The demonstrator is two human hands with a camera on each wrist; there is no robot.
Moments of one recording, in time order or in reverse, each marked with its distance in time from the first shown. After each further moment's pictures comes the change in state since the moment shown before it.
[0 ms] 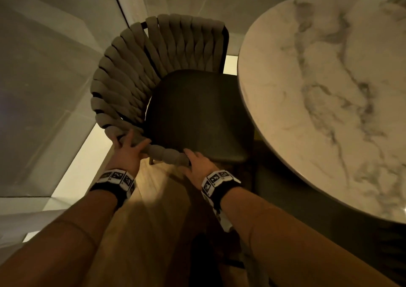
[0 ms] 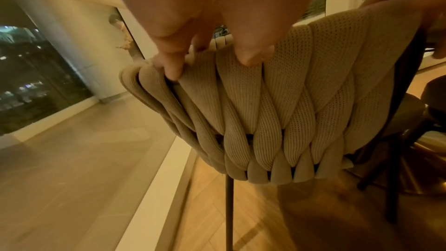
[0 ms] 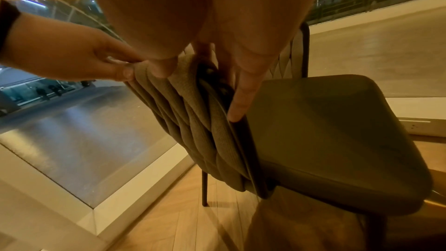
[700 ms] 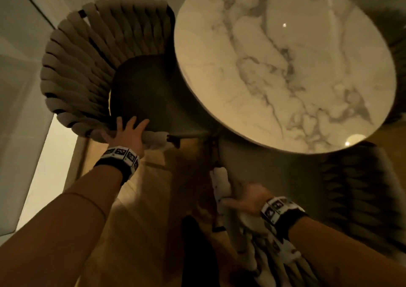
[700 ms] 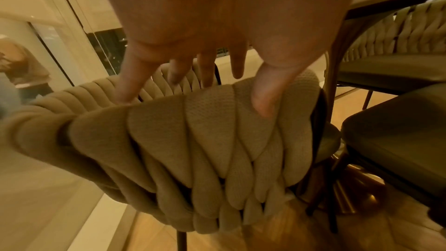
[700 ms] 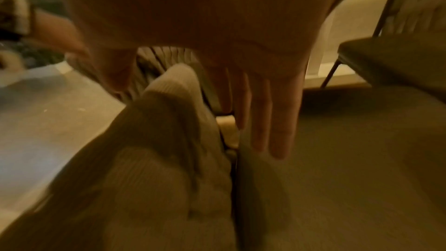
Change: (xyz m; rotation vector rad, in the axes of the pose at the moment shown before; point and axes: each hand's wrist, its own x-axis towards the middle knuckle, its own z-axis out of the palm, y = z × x) left_hand -0.005 0.126 -0.034 0.156 -0.123 0.147; right_hand -0.200 0.148 0.016 0.135 -0.040 0.504
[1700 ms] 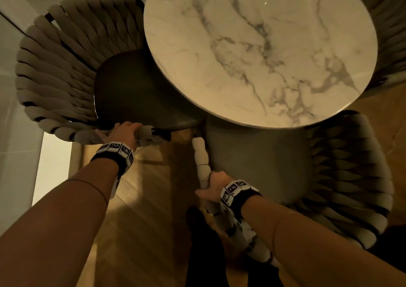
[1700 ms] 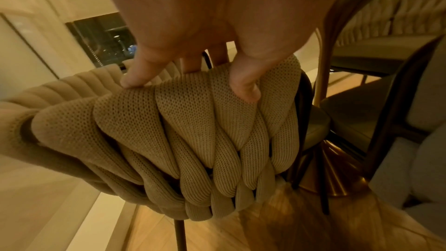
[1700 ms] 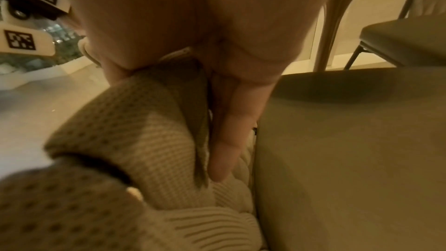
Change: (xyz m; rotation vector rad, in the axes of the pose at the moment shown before) left_hand 0.014 0.025 0.011 -0.009 -0.024 0.092; right_hand 0.024 -0.037 0.037 0.059 -0.034 -0.012
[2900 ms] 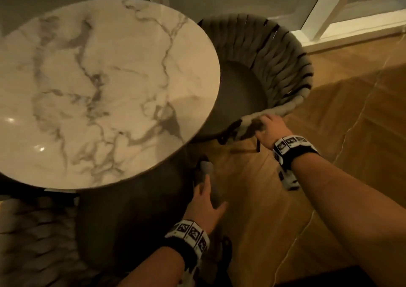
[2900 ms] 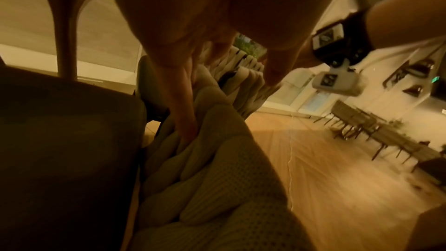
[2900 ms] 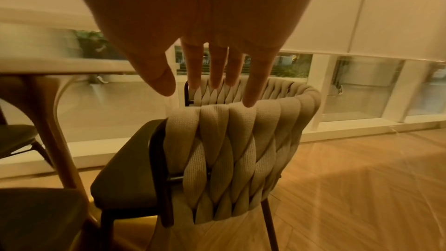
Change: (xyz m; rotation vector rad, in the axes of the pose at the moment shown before) left_hand -0.177 0.684 0.136 -0.560 -0.321 0.221; right_hand -0.005 0.592 -0.413 -0.083 0.723 -0.049
